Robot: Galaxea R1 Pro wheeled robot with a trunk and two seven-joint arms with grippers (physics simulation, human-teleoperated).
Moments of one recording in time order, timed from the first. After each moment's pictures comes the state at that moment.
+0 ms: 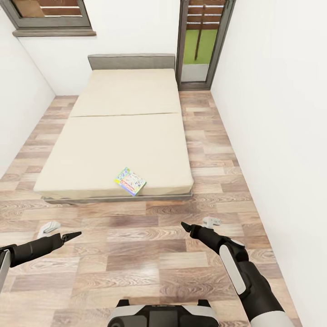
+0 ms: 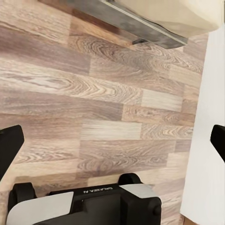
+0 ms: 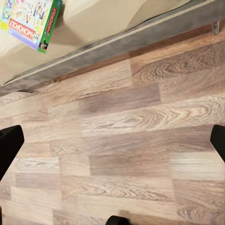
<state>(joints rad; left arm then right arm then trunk) -0.47 0.35 0.48 -1.08 0.04 0.82 -0.99 -0.46 0.02 0.07 -1.20 -0.42 0.51 0.18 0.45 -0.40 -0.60</state>
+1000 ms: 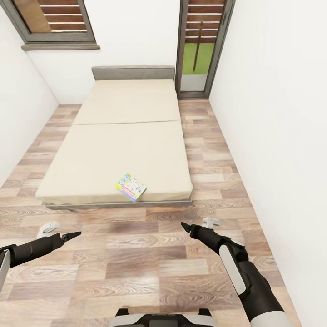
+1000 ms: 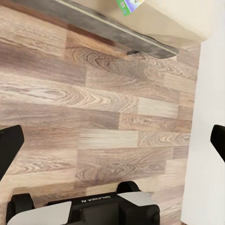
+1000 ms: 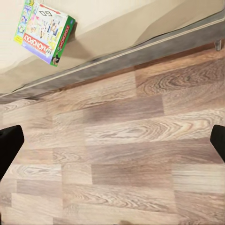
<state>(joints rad) -0.47 0.35 0.48 -1.08 0.04 0.83 -0.98 -0.46 0.02 0.07 -1.20 -0.42 0.51 0.18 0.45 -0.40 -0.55</state>
